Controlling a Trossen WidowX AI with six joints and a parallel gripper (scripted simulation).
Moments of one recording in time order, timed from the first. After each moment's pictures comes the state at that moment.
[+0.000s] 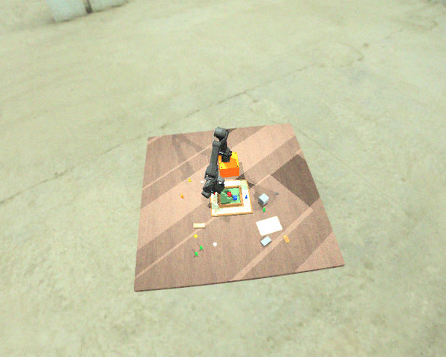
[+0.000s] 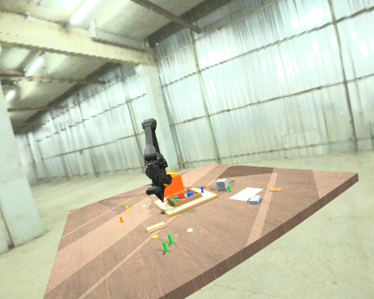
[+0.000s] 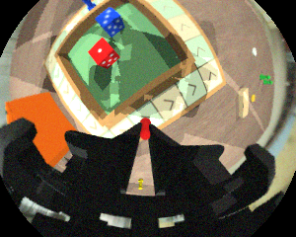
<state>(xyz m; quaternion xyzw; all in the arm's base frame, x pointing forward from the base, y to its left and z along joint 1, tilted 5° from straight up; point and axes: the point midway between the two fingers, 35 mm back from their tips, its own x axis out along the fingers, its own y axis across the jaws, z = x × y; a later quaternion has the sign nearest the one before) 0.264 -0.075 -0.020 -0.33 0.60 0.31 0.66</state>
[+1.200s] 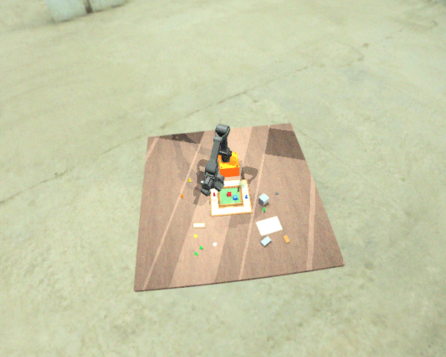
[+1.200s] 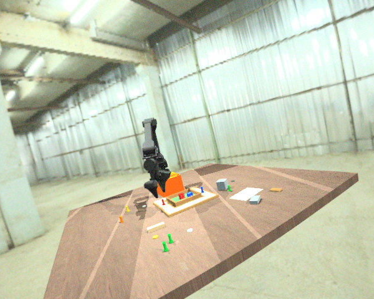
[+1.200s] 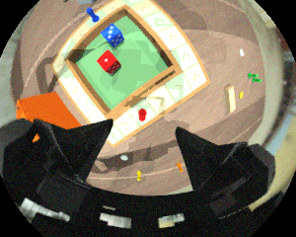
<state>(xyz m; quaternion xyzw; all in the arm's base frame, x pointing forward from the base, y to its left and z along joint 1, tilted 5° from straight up) 0.265 -0.077 0.012 -0.33 0.59 0.30 0.67</state>
